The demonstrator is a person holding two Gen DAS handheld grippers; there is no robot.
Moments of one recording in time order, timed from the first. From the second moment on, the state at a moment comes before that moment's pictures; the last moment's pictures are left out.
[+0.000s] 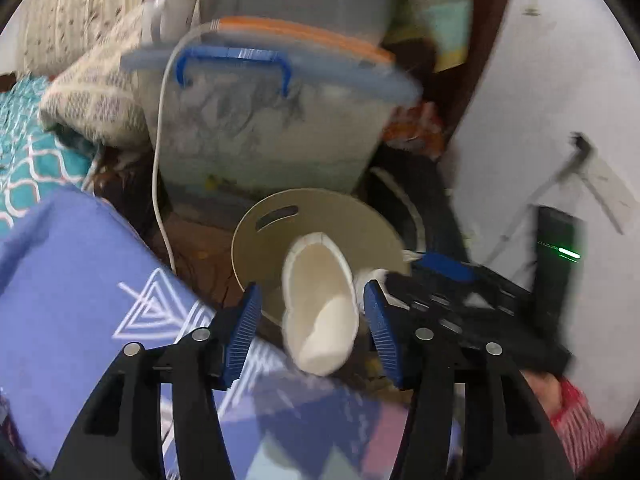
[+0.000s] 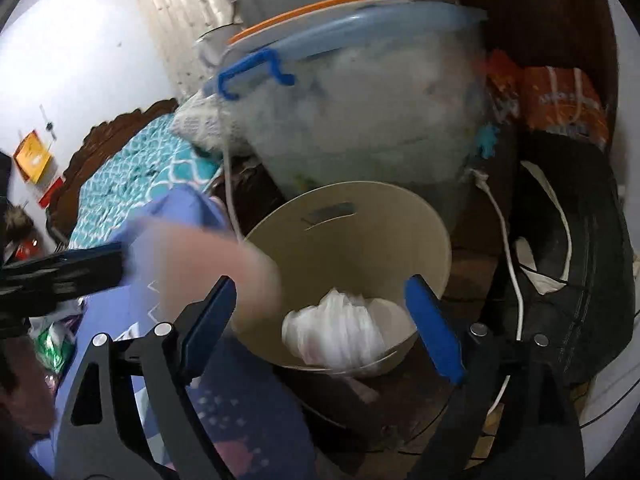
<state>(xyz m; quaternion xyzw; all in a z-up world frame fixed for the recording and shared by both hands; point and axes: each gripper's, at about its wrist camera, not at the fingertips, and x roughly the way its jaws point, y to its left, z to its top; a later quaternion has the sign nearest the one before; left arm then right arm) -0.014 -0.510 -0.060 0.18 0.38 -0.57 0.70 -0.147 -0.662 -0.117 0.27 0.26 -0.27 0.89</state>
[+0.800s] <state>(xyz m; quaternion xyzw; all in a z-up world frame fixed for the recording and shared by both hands) 0.047 -0.047 -0.065 0.01 0.43 -0.31 0.85 0.081 -0.316 -0.086 0.10 0.33 0.11 0.93</state>
